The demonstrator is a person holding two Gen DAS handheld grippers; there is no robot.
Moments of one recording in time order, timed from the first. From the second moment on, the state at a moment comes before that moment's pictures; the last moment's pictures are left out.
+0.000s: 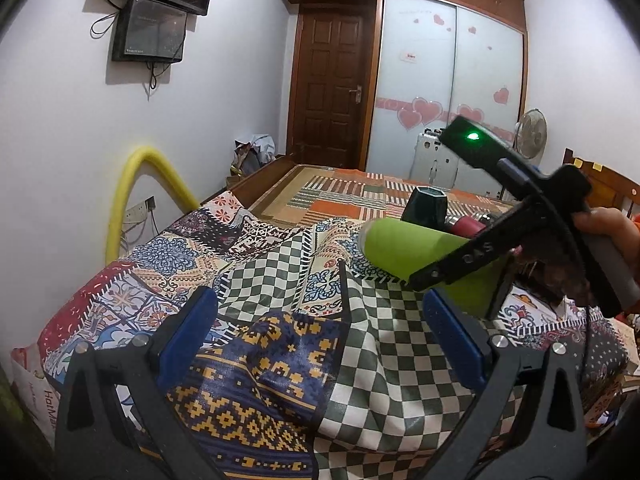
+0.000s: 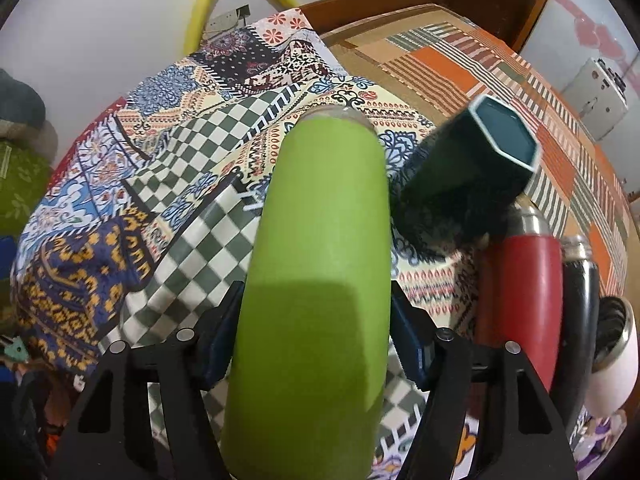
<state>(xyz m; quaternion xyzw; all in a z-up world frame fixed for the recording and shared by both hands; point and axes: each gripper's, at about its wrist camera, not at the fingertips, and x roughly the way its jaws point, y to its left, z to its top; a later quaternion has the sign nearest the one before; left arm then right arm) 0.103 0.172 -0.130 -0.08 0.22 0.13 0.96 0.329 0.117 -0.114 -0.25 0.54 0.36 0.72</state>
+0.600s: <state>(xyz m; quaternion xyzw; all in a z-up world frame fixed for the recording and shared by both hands) 0.097 0.135 -0.109 -0.07 0.21 0.10 0.97 0.277 0.032 -0.082 -0.21 0.49 0.38 0.76</state>
